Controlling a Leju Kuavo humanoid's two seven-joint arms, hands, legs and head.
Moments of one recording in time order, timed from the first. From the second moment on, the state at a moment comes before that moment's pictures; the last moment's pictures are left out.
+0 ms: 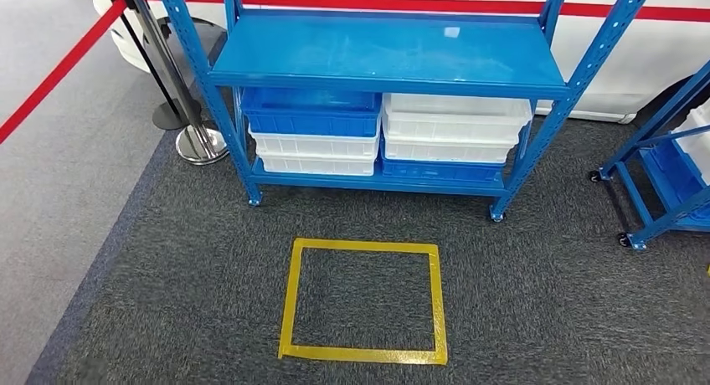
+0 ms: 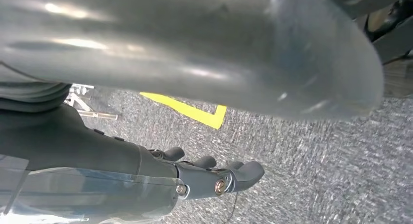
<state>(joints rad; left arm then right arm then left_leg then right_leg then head) -0.03 -0.19 1.20 -0.26 -1.16 0.13 -0.26 -0.03 0.21 -0.96 -0.21 1.12 -0.11 0.05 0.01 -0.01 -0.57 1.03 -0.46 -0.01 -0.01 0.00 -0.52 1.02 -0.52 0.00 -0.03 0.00</state>
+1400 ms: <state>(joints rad) -0.02 -0.19 1.22 -0.26 -1.19 0.13 -0.25 -0.03 0.21 -0.99 -0.21 1.13 -0.11 0.06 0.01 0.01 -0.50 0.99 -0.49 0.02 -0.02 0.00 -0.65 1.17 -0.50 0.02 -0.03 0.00</state>
